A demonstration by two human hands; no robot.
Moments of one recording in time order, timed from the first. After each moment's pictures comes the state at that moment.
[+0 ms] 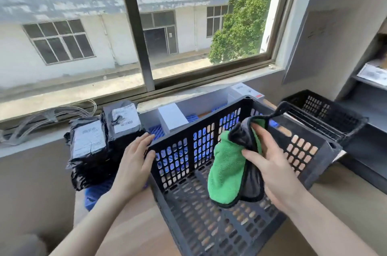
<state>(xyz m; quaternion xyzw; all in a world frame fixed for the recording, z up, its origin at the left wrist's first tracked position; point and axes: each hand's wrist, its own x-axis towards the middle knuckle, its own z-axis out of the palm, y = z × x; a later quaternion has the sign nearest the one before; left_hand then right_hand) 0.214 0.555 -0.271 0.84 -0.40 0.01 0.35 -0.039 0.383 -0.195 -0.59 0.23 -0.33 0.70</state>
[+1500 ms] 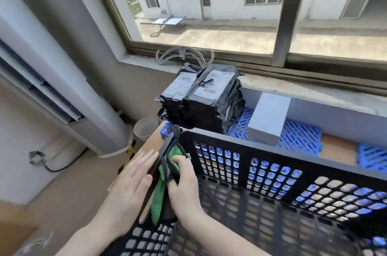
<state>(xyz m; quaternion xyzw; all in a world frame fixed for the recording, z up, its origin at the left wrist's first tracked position) 0.084 0.533 -0.288 0.95 -0.05 0.09 0.30 0.132 0.398 -0.342 -0.74 -0.10 0.04 0.67</state>
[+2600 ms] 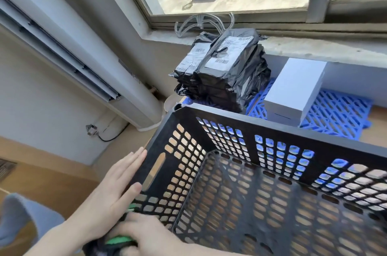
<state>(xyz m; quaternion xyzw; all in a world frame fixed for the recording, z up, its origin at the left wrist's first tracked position) 0.019 0.526 -0.264 0.98 0.04 -0.08 0.16 0.035 0.389 -0.350 -0.58 -0.45 0.27 0.63</state>
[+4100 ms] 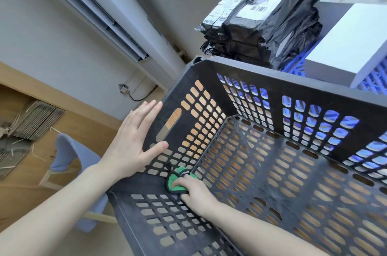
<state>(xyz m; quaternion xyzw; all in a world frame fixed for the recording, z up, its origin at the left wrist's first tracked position) 0.016 0.514 -0.281 1.00 0.06 -0.01 0.02 0.021 0.369 -0.465 -0.68 -0.37 0.38 0.51</state>
